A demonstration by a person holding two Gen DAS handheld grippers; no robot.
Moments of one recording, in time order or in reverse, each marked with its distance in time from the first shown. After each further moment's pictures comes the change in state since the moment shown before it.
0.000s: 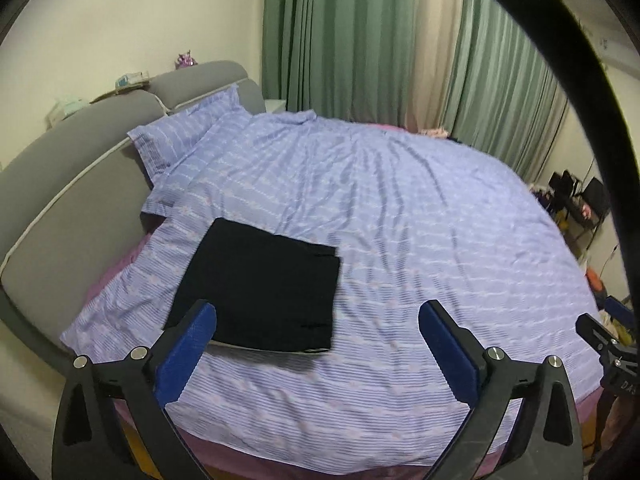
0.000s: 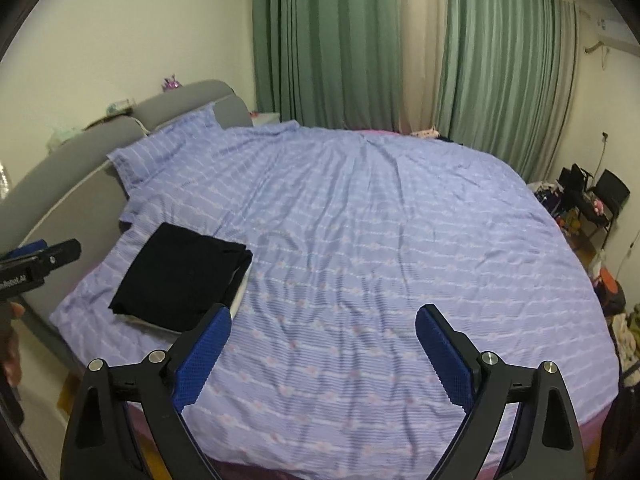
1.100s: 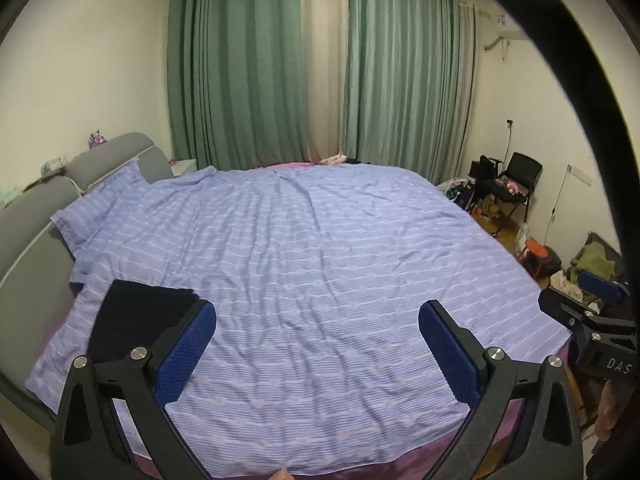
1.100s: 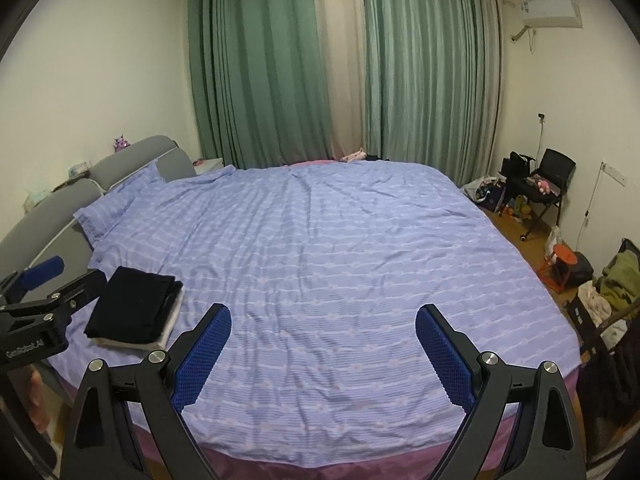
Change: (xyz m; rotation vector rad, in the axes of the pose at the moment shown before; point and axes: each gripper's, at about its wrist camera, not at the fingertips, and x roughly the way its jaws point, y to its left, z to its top) left arm -0.094 -0.255 -0.043 0.207 -0.148 -0.200; right arm -0.137 -0.195 -0.046 0.147 -0.124 -0.123
